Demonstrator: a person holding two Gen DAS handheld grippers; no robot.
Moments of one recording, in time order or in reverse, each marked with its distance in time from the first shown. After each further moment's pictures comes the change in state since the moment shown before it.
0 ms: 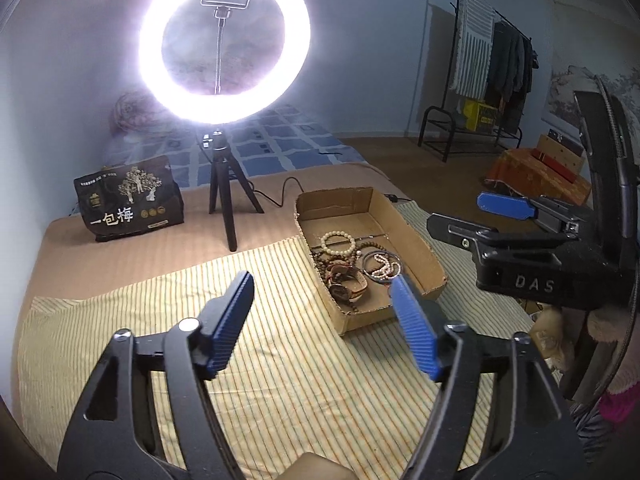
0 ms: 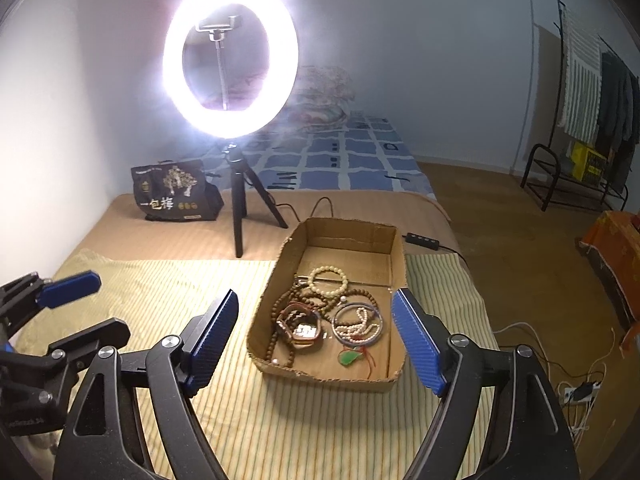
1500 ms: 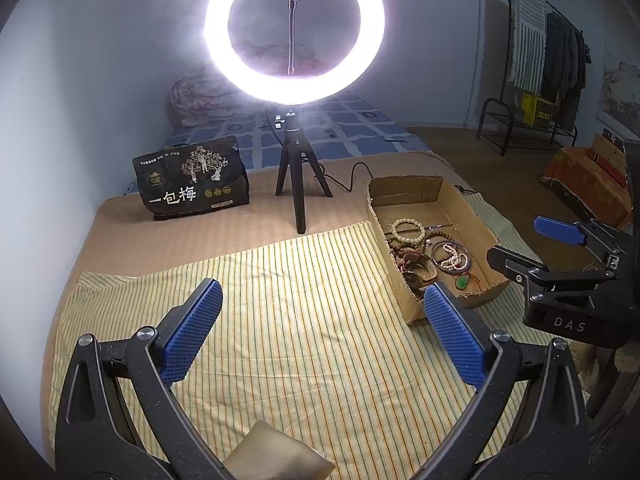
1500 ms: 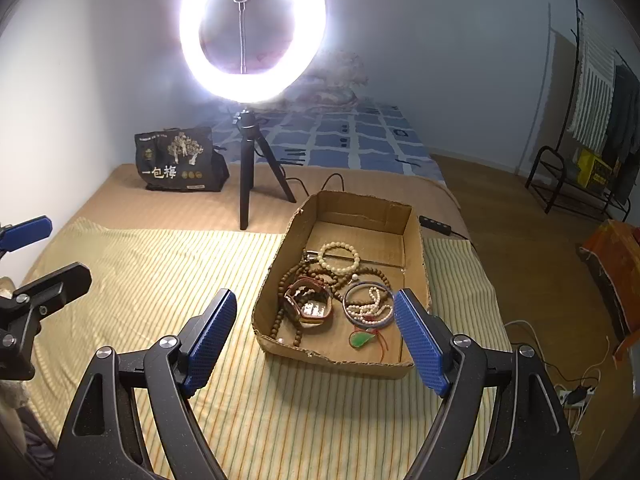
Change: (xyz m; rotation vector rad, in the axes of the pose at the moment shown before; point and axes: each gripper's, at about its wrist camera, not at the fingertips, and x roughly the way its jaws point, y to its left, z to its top) left arm 0.003 0.030 -0.008 -0.057 0.052 0.207; right arm 0.020 0.018 -0.020 -0.052 0.059 -0.014
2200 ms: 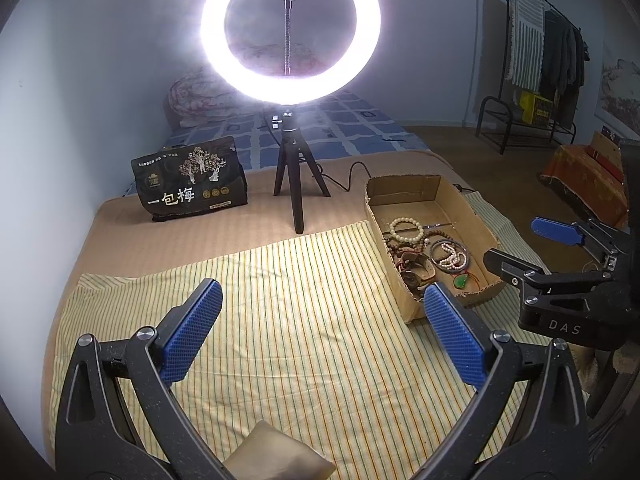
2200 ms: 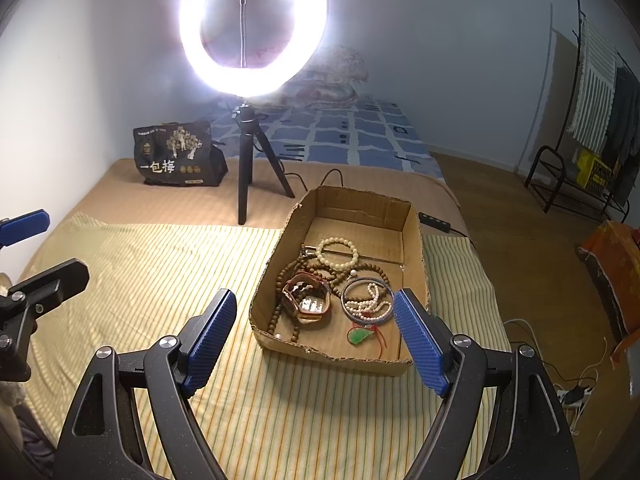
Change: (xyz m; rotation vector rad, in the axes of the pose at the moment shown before) left arm 0.000 0.000 0.000 0.001 0.000 0.000; right arm 0.001 0.001 -0.004 -0.004 0.010 -0.008
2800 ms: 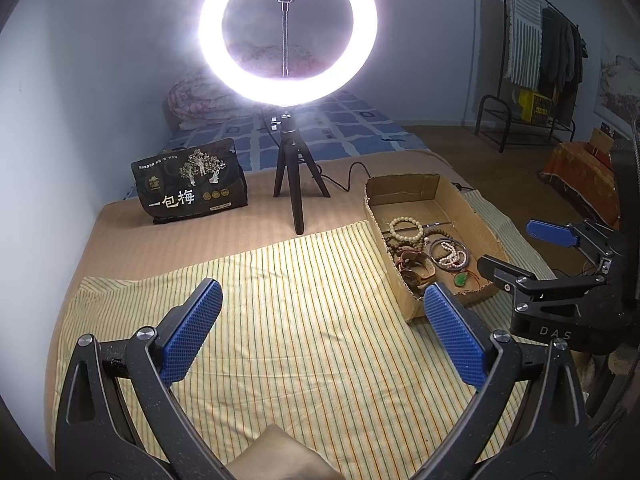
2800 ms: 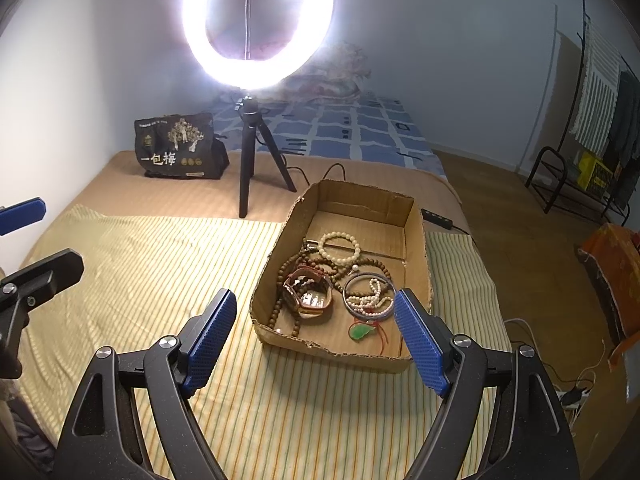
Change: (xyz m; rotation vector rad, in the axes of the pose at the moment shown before) left arm -0.002 -0.002 0.000 0.015 -0.005 0.001; right arm 0.003 0.003 -0.003 -0.018 0.017 0.000
